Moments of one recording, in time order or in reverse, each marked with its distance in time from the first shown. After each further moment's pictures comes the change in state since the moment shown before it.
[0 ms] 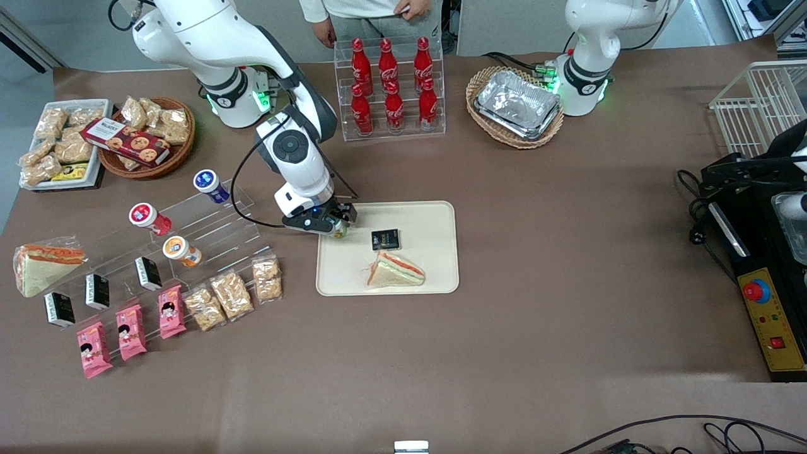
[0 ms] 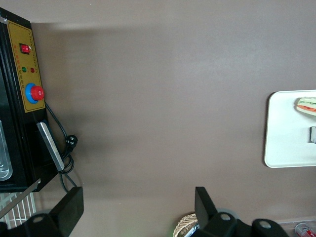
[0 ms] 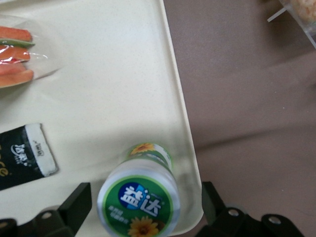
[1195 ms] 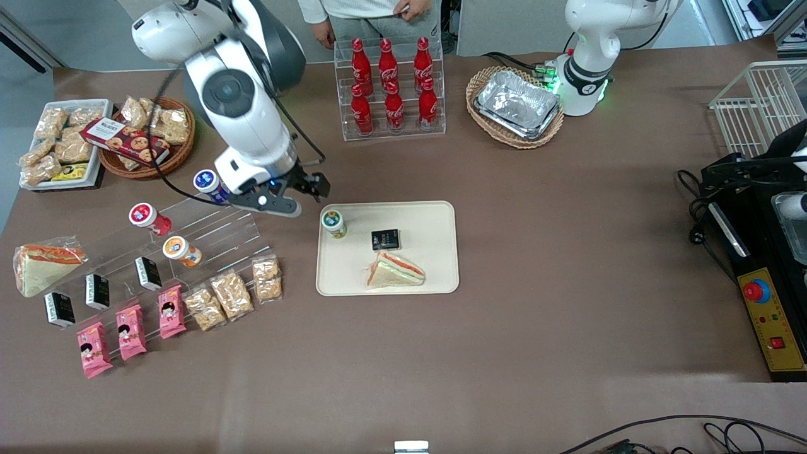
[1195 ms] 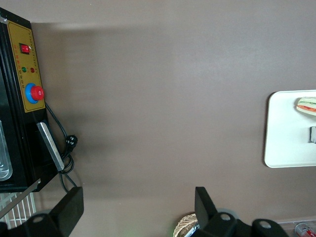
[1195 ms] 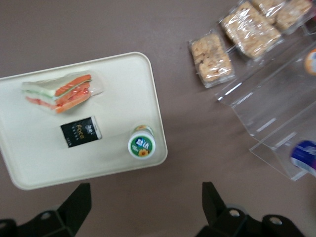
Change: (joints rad) arm -0.068 -0.251 -0.017 0.431 -0.005 -0.796 -0.095
